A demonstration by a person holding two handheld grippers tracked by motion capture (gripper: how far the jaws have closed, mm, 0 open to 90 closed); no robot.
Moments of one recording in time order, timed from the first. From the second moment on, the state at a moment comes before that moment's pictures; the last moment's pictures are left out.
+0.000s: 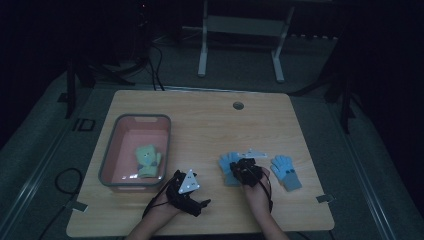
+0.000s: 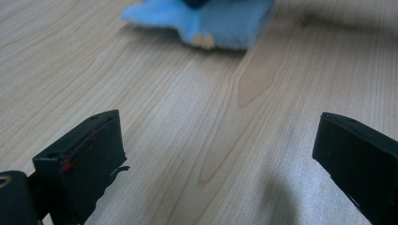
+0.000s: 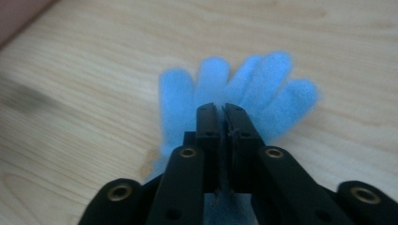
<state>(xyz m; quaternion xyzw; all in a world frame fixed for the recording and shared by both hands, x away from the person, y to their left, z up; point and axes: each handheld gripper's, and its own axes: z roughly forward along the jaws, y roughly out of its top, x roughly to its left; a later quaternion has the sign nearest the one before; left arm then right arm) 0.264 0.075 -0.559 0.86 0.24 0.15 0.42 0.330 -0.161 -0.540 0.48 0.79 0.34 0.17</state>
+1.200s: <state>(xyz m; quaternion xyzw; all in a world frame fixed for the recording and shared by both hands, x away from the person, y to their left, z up) 0.265 0.076 -0.562 0.87 0.24 0.14 0.42 0.337 -0.228 -0.496 0.42 0.81 0.37 0.18</state>
